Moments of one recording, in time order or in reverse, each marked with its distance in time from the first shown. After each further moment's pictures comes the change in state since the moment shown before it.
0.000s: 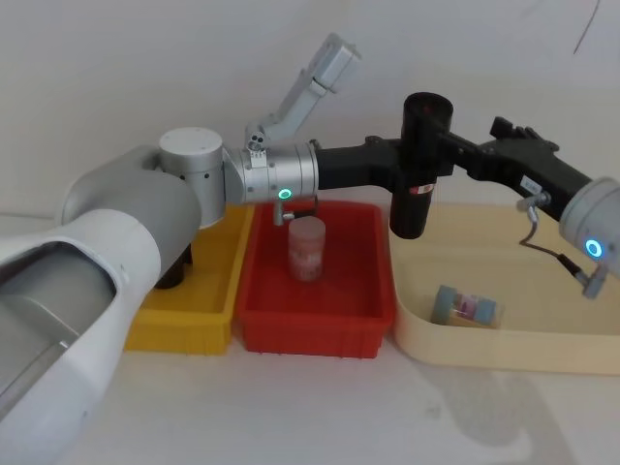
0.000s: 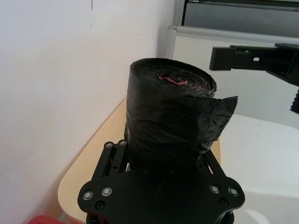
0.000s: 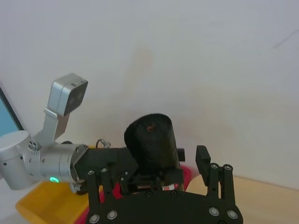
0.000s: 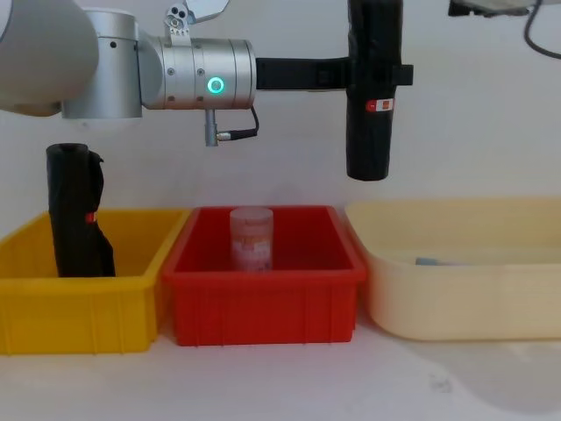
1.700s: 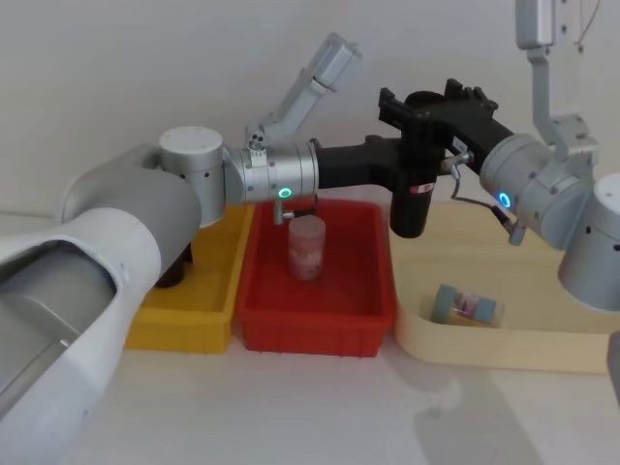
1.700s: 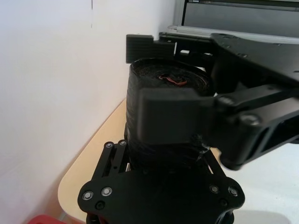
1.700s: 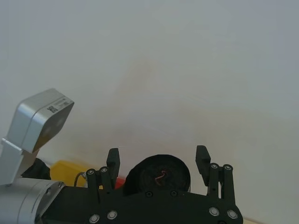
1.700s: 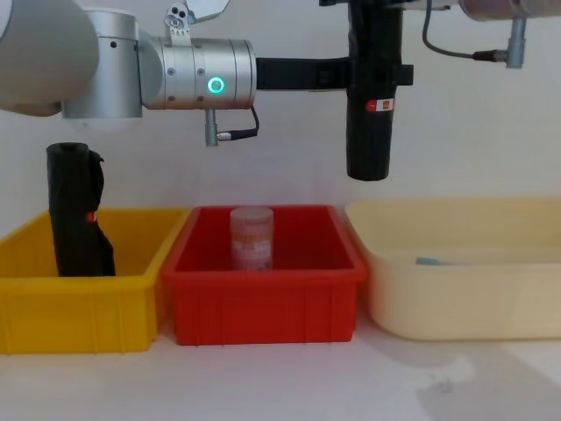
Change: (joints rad) left arm -0.001 -0.001 0.000 0.003 0.000 -0.001 -0.001; right arm 0.181 -0.064 -0.143 0.260 -0.109 -0.155 -0.110
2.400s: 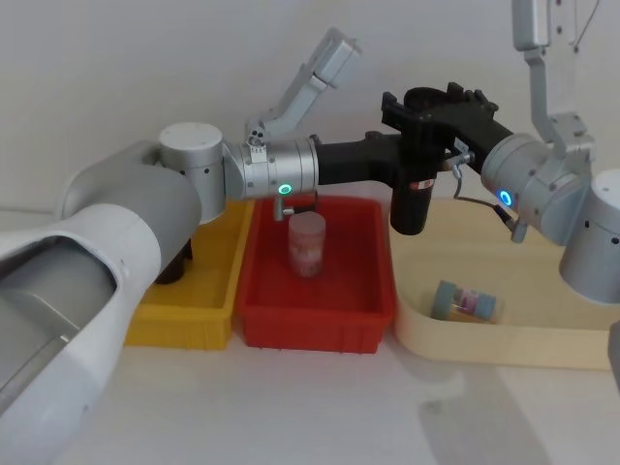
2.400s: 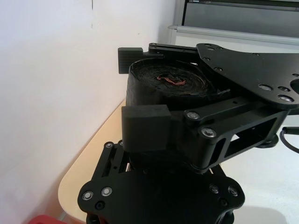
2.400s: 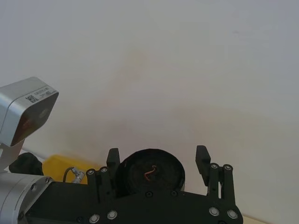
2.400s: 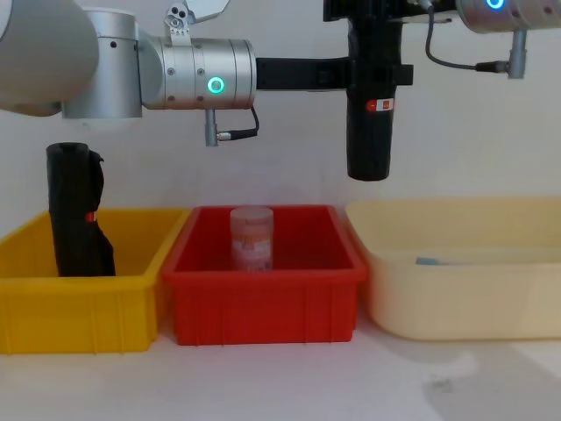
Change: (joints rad) left arm 0.000 0.000 0.000 0.000 0.000 0.000 0.000; right arm 0.021 0.014 -0.008 0.045 0.004 -0.005 0.006
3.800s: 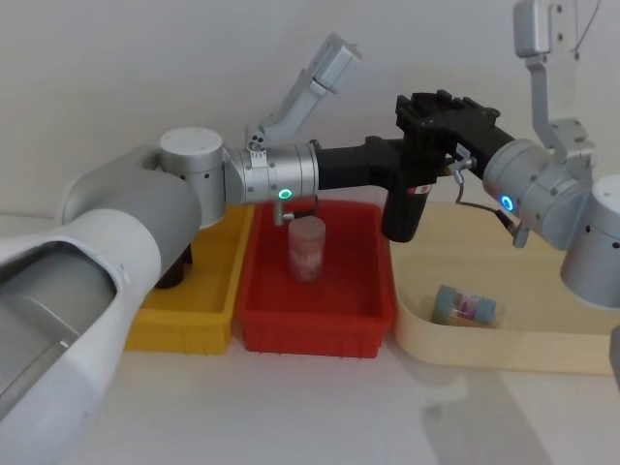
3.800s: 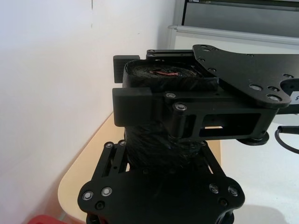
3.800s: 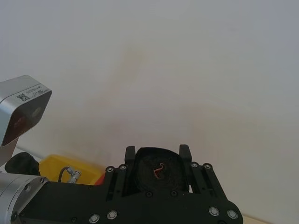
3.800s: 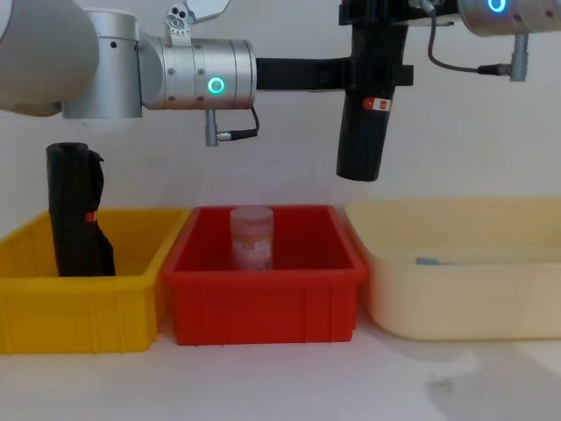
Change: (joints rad) left arm 0.000 0.000 0.000 0.000 0.000 0.000 0.000; right arm 0.005 0.005 0.000 0.013 0.005 -0.004 -0.003
